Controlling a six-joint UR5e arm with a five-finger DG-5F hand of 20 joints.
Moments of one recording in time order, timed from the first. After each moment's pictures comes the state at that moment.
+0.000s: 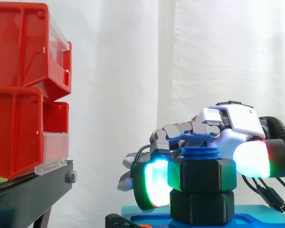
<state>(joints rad) -0.11 -2.44 -1.07 -2.57 -2.20 -0.96</state>
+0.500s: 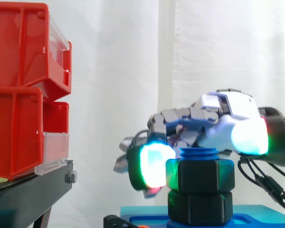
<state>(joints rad) -0.11 -2.43 -1.04 -2.56 -2.22 -0.95</state>
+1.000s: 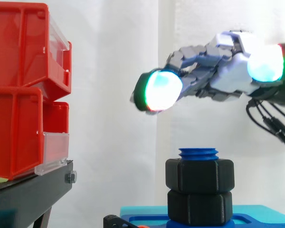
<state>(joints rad) -0.14 -2.32 -0.96 -2.84 -2.26 -1.07</state>
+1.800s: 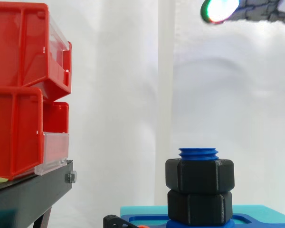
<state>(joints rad) -0.14 -1.85 -1.34 -2.90 -1.86 -1.20</state>
